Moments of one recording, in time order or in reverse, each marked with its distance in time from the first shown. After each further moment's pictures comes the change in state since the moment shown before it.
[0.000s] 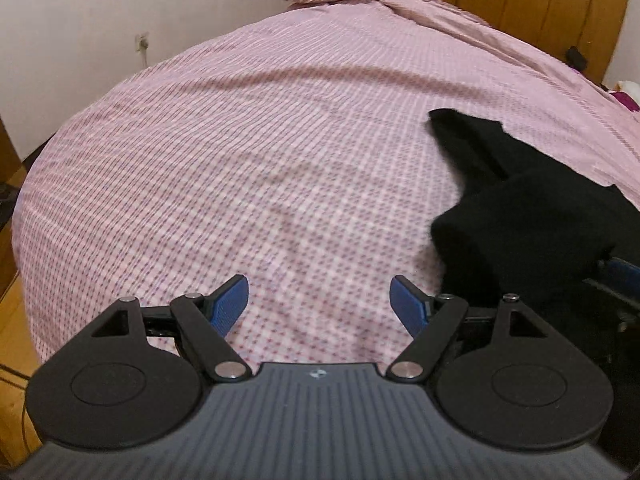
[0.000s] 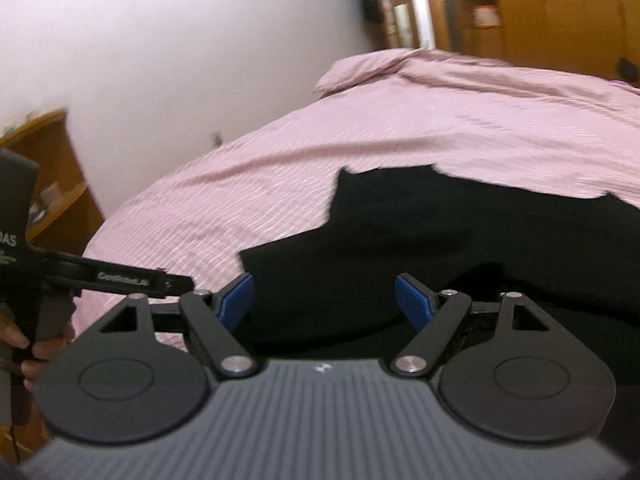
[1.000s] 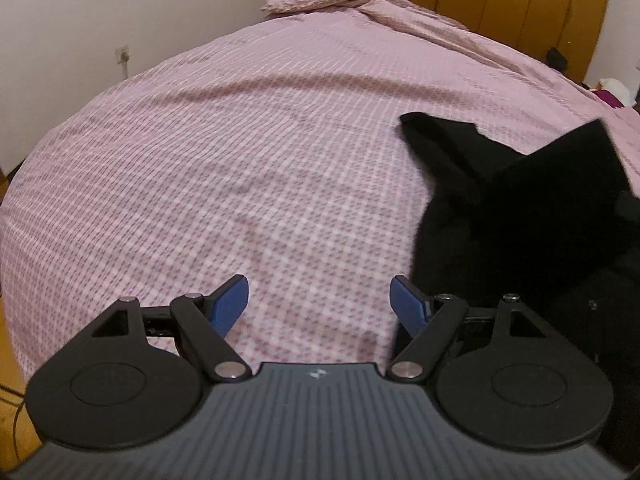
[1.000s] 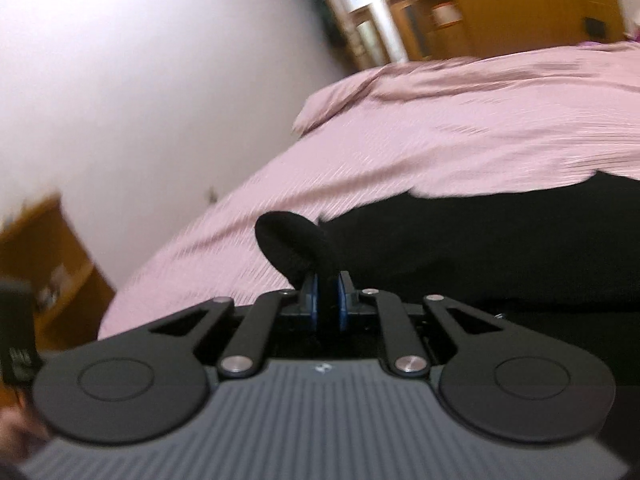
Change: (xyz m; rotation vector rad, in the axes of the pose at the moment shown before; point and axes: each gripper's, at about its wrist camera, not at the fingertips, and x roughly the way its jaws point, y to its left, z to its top) left arm 0.003 -0.027 0.001 0.046 -0.037 -0.053; right arm -0.034 -0.065 0.018 0.291 -0.169 -0.026
